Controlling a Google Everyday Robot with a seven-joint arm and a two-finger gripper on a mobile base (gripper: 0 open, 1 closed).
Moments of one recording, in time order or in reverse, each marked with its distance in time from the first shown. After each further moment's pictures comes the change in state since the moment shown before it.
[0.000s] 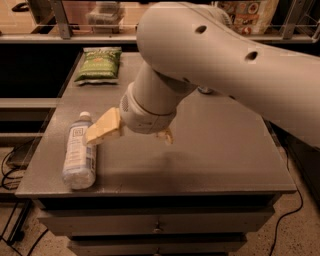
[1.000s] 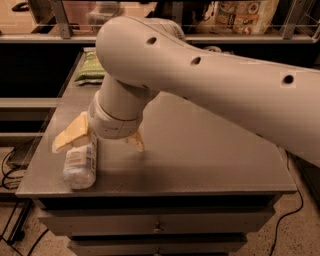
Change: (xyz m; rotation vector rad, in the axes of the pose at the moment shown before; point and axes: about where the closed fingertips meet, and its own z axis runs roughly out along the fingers) arm -0.005 0.051 0.041 -0.056 0.057 -0.024
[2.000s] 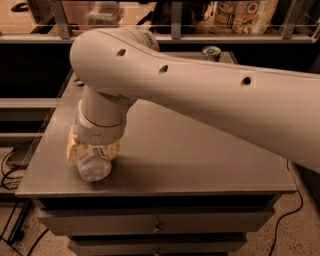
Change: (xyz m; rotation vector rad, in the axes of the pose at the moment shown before) arm -0.002 0.017 0.027 0.040 0.025 0.009
